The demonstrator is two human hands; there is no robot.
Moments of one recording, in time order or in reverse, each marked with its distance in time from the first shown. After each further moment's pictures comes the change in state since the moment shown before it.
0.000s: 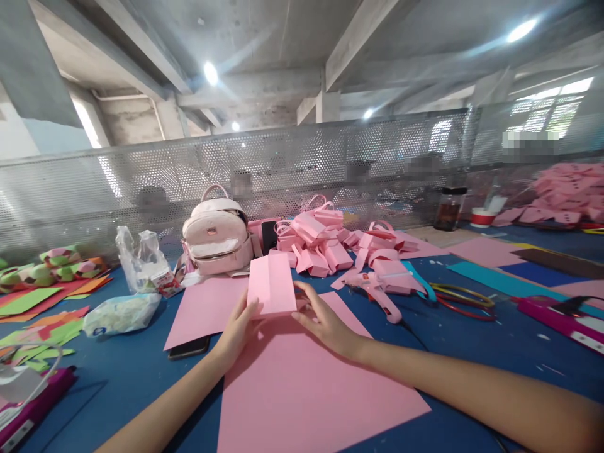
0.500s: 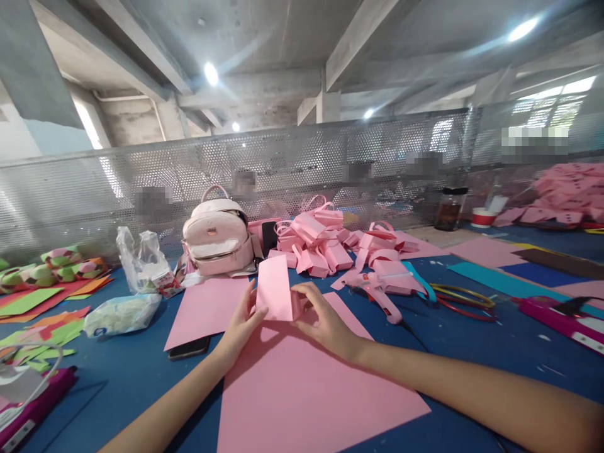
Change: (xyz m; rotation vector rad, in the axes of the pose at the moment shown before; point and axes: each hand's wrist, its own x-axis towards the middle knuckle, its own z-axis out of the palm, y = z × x) left_hand 0.006 -0.005 -0.010 0.293 0.016 0.176; right_hand 0.001 -0.008 0.000 -0.080 0.063 -0.219
